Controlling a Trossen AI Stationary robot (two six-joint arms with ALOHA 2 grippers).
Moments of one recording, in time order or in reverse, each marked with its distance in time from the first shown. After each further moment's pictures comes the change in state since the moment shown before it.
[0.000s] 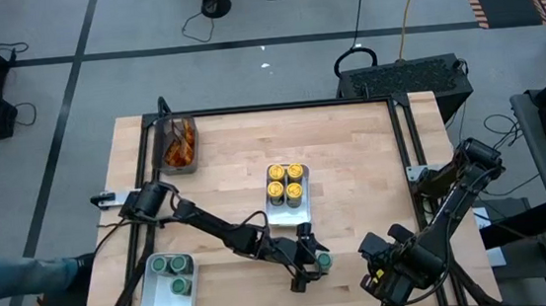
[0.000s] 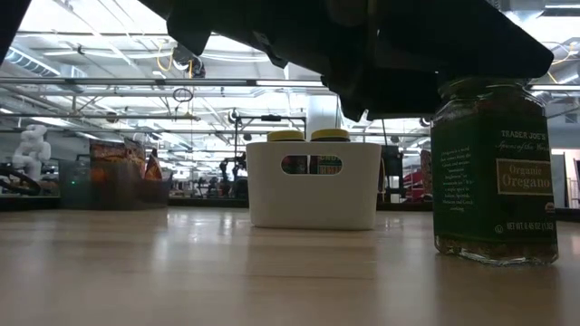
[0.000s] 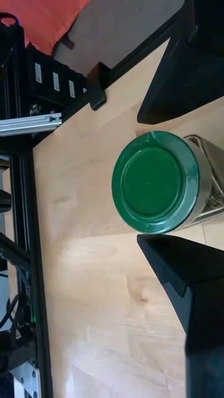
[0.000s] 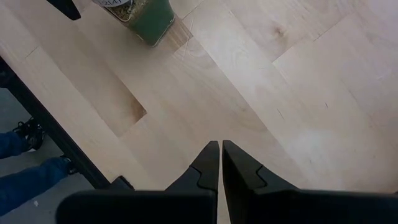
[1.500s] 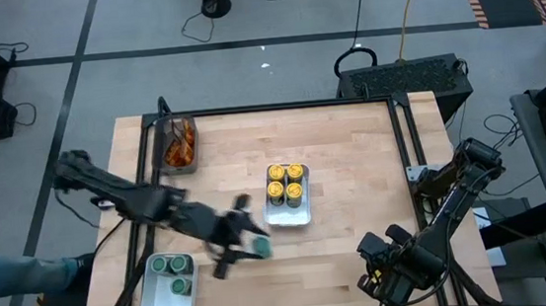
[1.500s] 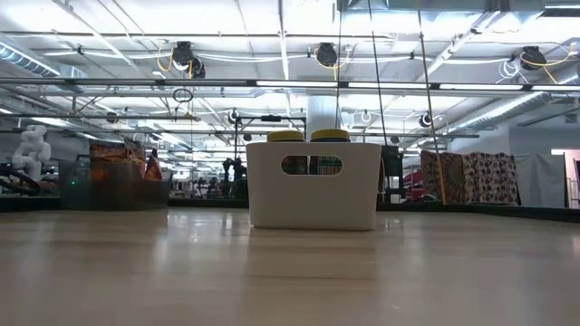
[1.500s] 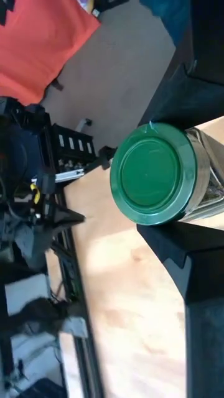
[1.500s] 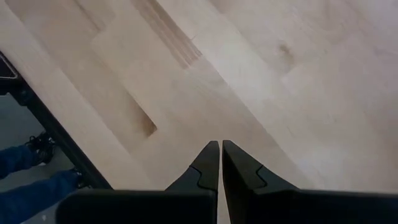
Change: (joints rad) left arm -0.062 -0.742 -0.031 -0.756 0.045 0.028; right arm 0.002 0.000 0.000 0.029 0.062 0.014
